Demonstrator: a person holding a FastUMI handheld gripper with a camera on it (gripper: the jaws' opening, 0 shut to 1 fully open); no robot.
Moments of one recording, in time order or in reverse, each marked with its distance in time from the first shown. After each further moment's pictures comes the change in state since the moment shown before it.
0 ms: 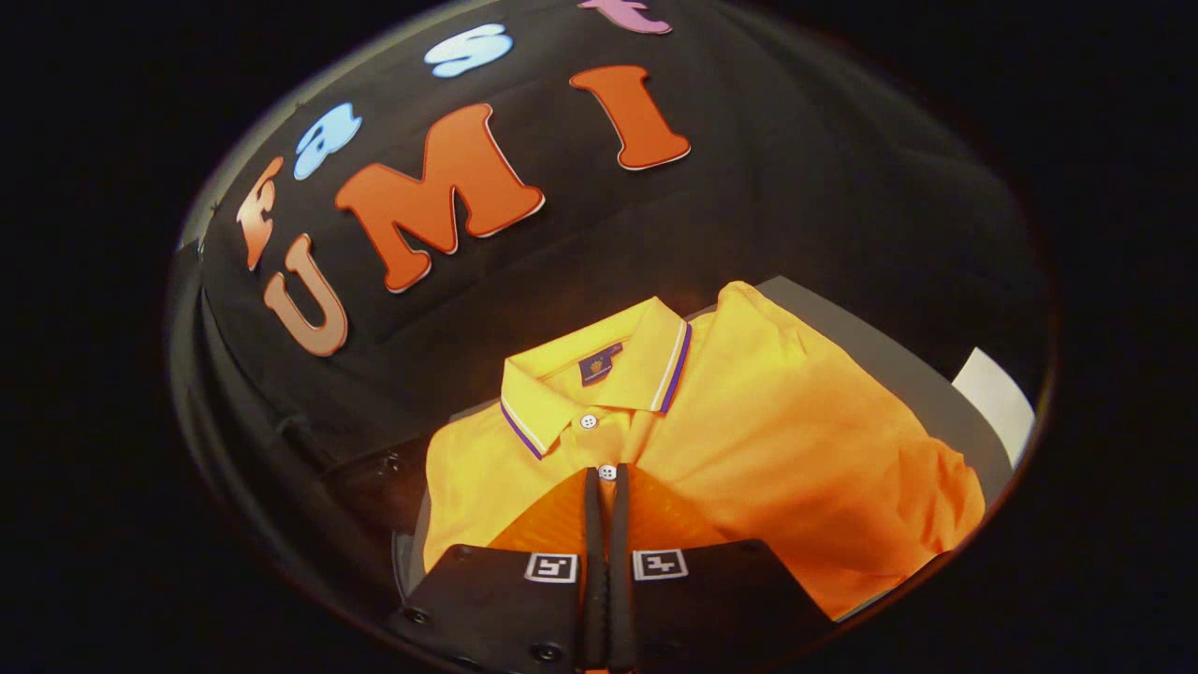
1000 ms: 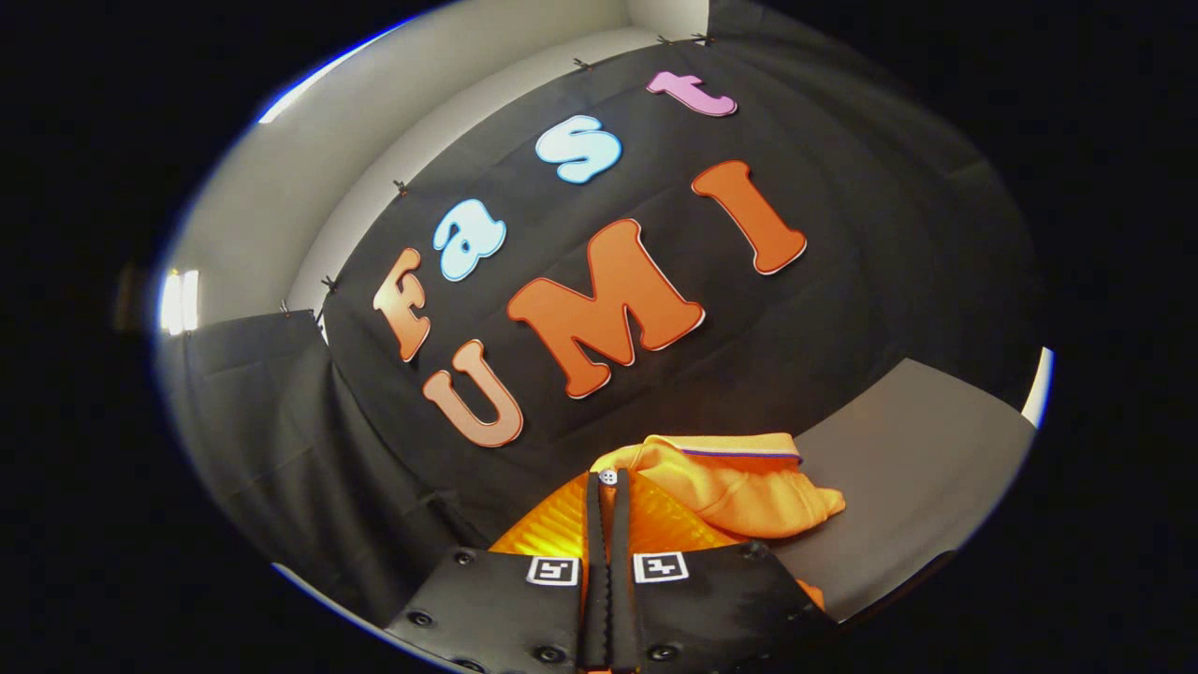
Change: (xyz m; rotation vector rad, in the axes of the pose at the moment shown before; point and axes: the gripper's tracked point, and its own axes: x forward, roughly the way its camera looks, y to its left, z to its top) arm -0.108 0.190 0.051 -0.017 -0.270 0.351
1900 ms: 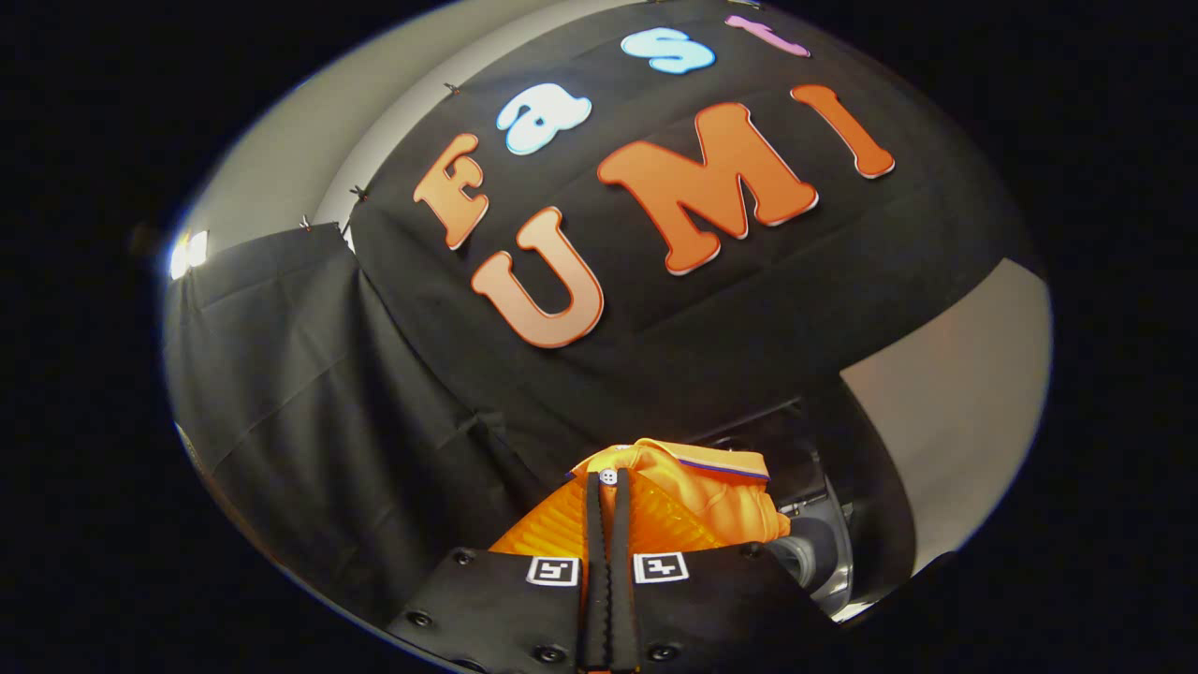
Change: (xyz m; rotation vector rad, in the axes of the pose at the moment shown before) arm 0.088 0.158 -0.206 -0.009 0.312 0.058
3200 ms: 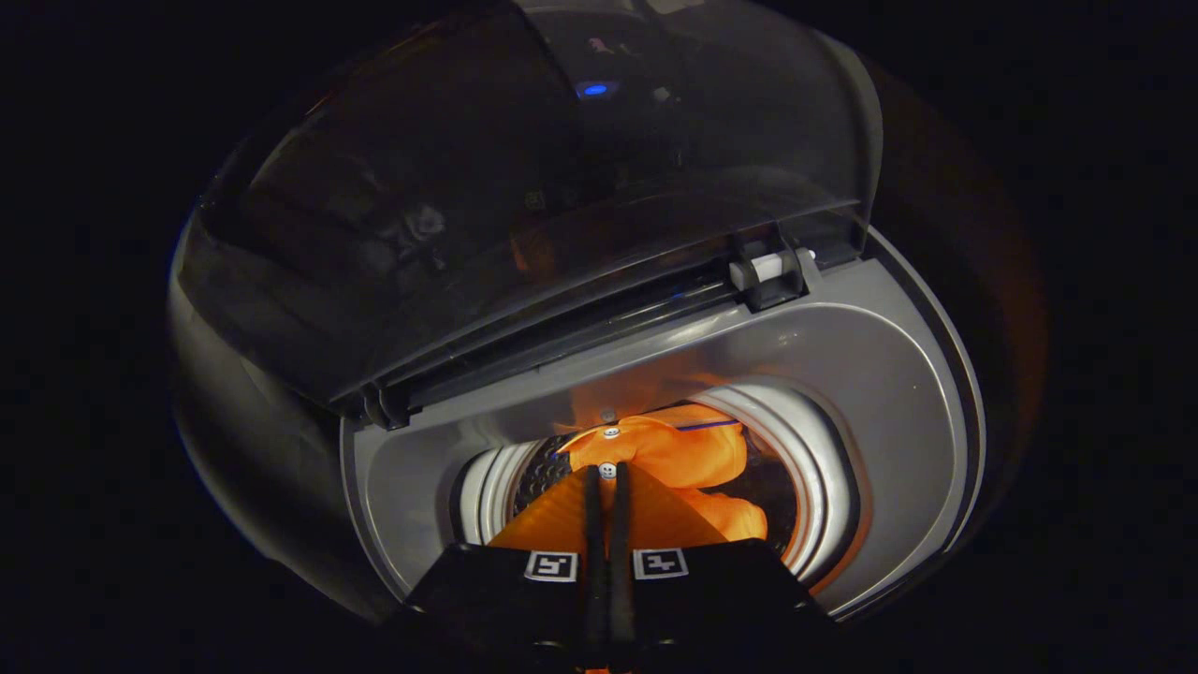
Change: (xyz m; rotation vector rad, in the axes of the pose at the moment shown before) arm 0.178 -0.205 -0.279 0.088 0.563 -0.499
